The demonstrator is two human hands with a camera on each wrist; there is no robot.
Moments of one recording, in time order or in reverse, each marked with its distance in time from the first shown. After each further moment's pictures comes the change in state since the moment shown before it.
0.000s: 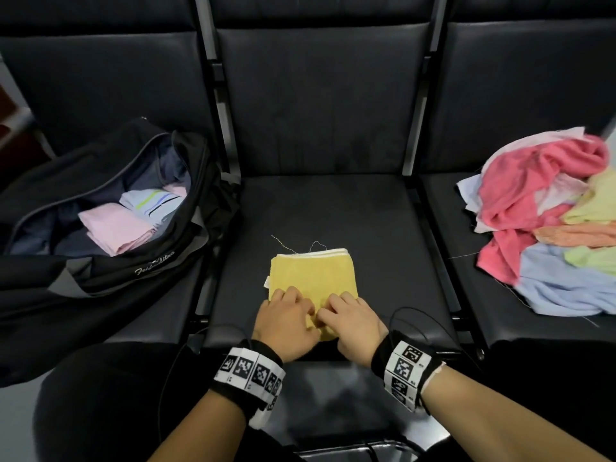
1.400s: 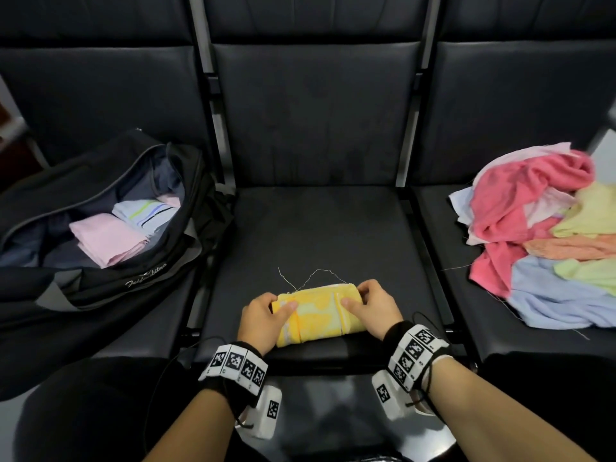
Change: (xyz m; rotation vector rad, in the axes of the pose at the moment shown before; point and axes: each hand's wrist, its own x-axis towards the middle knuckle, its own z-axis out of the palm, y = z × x) left_hand 0.031 -0.036 0.021 -0.756 0.280 -0.372; right_hand 0.022 0.071 0.010 0.816 0.240 0.664
